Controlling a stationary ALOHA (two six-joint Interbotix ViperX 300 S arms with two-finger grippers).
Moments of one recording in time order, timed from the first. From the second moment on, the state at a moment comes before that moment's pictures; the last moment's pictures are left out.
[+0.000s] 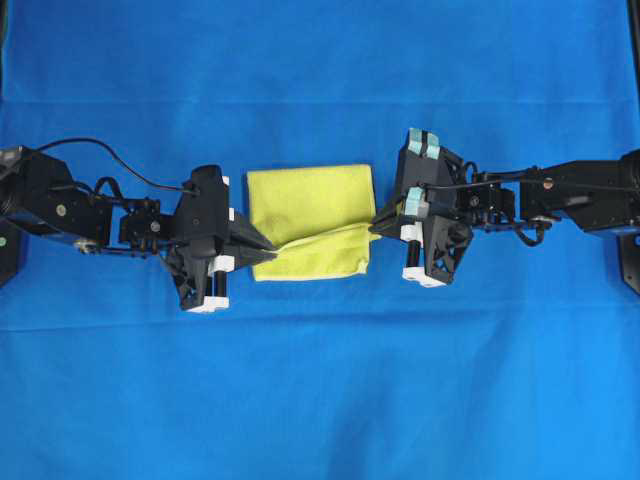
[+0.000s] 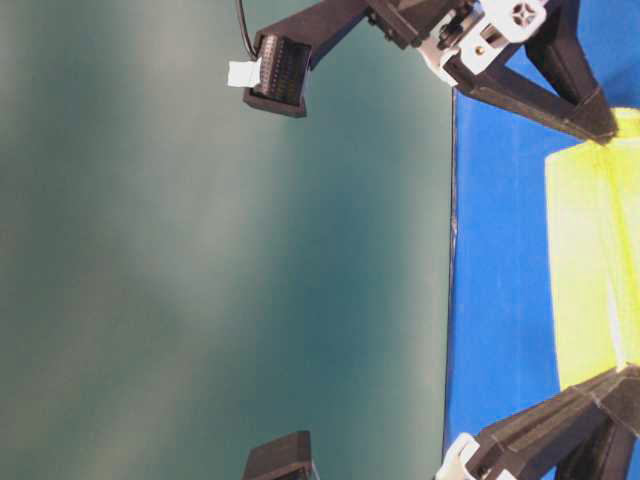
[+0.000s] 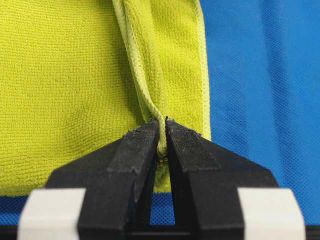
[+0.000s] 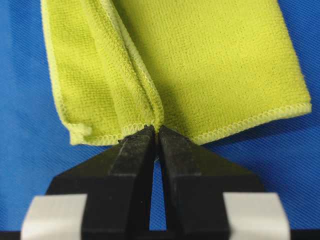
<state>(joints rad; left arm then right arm) -0.05 0.12 0.93 -0.04 -0.44 -0.06 -0.06 0.05 0.86 0.00 -0.16 0.15</state>
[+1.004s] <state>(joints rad) -0.16 -0.16 0.94 -0.04 -0.21 -0.13 0.10 -0.14 0.85 0.00 -0.08 0.14</state>
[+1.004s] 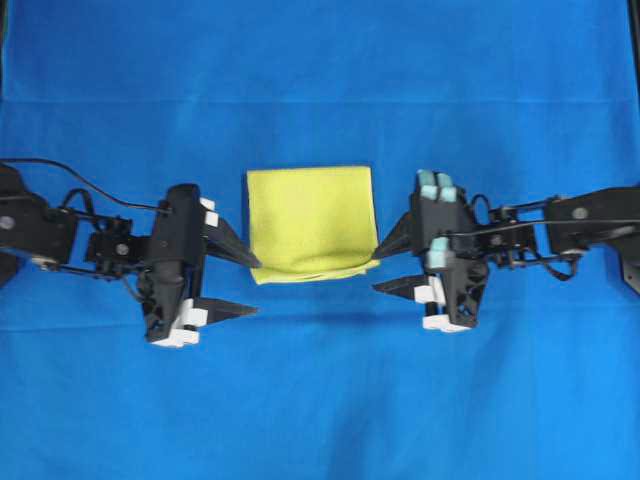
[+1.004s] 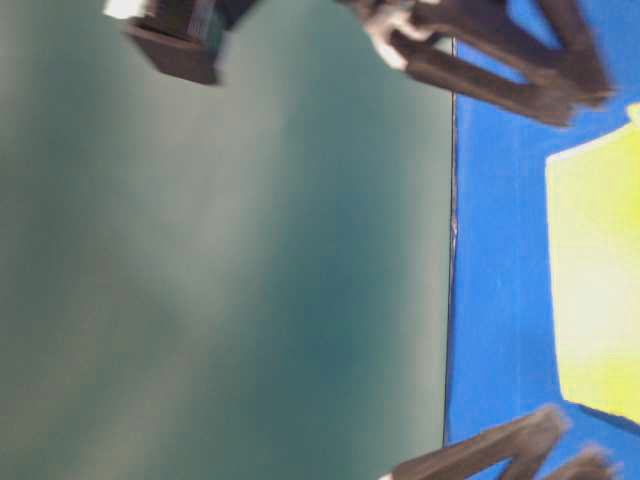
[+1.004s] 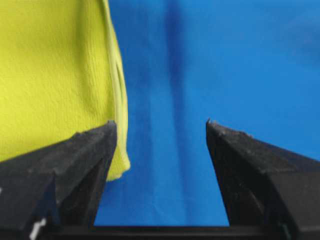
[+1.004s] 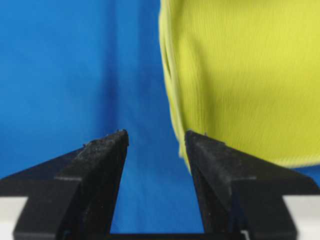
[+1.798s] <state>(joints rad) -0.12 -1.04 1.02 -0.04 0.21 0.00 0.03 -0.92 0.90 -0.10 0.23 0.13</state>
